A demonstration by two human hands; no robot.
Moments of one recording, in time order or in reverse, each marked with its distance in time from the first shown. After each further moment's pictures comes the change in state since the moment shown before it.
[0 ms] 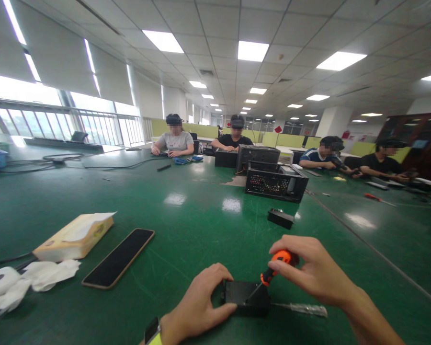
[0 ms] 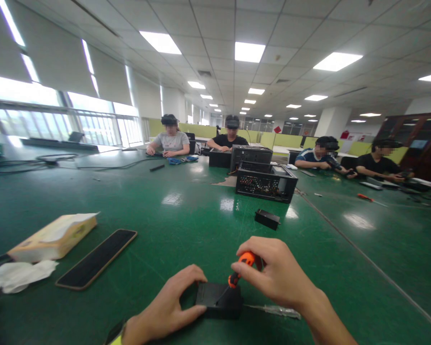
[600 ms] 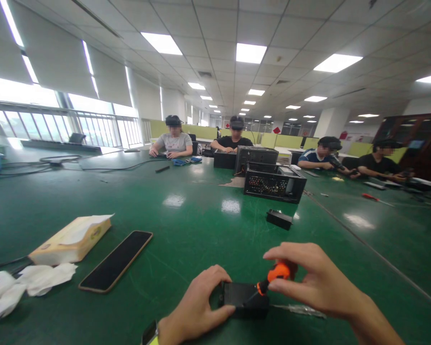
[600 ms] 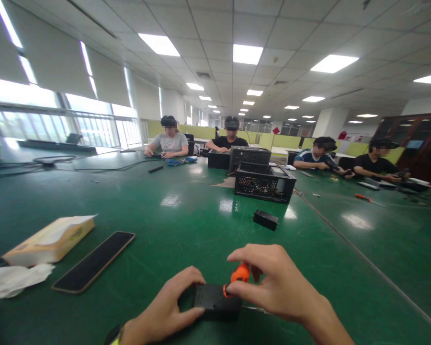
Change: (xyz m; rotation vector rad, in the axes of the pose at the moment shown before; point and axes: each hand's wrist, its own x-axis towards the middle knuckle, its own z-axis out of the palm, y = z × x) left_hand -0.001 -0.001 0.002 -0.010 0.009 -0.011; right_hand -0.008 -0.007 -0.005 0.005 -0.046 -0.090
